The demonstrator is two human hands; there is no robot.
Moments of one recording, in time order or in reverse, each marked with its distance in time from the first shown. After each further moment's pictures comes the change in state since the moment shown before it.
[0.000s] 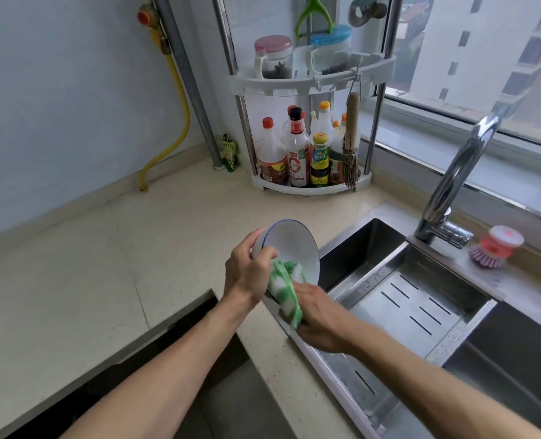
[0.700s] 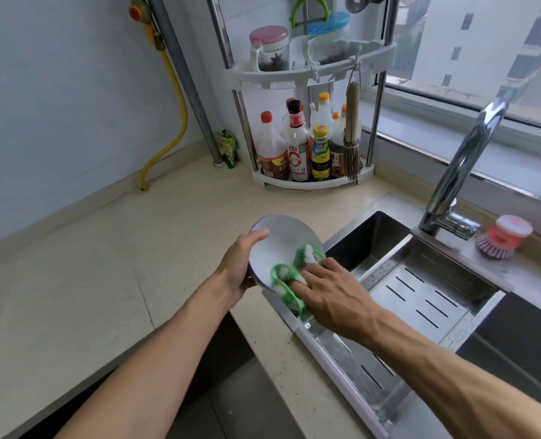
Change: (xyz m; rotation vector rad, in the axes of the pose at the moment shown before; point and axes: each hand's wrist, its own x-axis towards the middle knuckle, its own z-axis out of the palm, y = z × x) left_hand 0.027 -0.008 -0.017 -0.282 -0.296 -0.413; right_hand 0.001 0.023 -0.001 -0.600 0.307 -0.188
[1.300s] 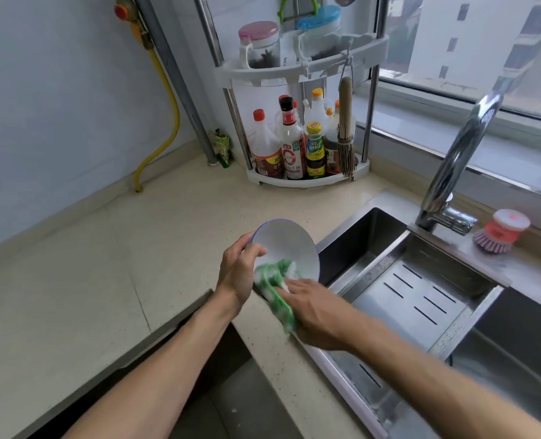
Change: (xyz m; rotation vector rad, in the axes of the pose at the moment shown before) left_hand -0.003 -0.012 0.012 0.106 0.154 0.343; right_hand 0.005 -0.018 -0.008 0.491 -0.331 0.092
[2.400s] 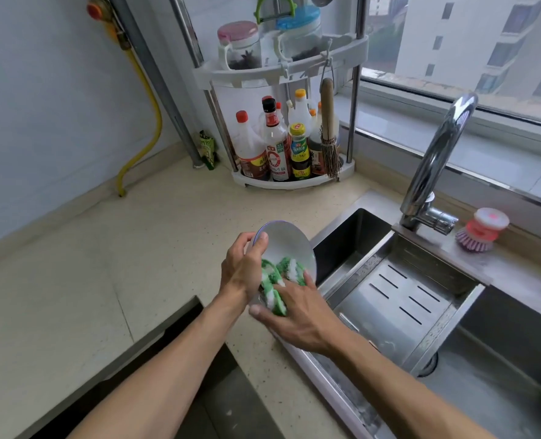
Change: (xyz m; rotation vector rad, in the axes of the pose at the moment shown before) left_hand 0.015 -0.004 0.034 0.249 0.058 -0.008; right_hand 0.001 0.001 0.004 0.313 0.135 0.277
